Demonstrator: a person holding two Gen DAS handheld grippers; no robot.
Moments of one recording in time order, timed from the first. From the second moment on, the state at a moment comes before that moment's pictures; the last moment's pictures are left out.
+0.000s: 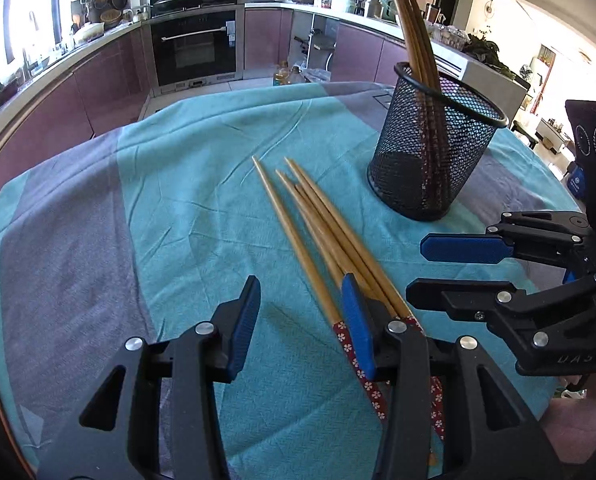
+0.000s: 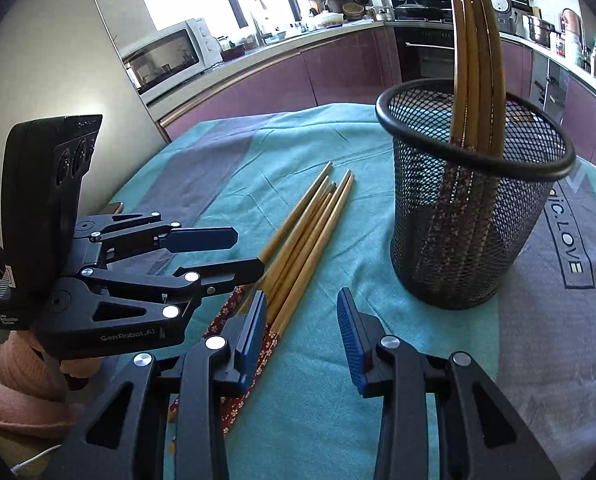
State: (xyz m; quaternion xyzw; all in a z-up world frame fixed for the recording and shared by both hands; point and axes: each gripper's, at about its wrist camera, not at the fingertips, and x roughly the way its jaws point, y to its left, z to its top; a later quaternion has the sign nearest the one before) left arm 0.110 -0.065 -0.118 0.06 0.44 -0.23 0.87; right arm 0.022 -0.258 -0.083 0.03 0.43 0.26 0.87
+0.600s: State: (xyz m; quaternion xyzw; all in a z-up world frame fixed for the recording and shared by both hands) left arm 0.107 -0.057 -0.125 0.06 0.45 -0.22 0.86; right arm 0.027 -0.254 -0.088 0.00 0.44 0.22 0.87
